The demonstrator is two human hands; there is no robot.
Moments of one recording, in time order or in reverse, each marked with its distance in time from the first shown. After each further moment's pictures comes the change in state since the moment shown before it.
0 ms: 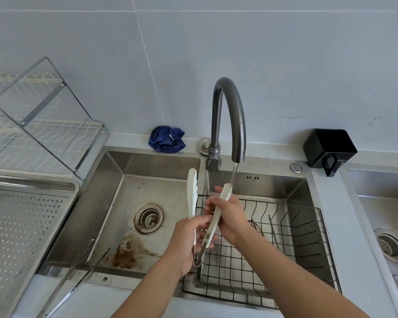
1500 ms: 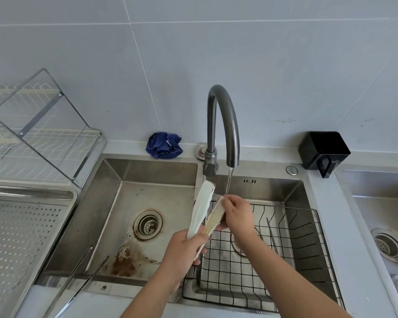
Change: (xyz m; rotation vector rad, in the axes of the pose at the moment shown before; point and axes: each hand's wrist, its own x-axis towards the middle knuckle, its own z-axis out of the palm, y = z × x) left_hand -0.023 -0.002 -0.006 0.386 0.084 0.049; right_hand 0.002 -0.004 -0.023 -0.520 0.207 -0.201
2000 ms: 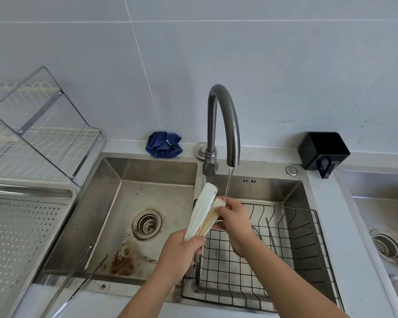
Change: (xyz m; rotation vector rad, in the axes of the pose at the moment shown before) left_hand -0.001 -0.006 -0.007 0.057 0.029 0.024; right_hand -0.009 0.002 0.003 0.130 -0.135 0.093
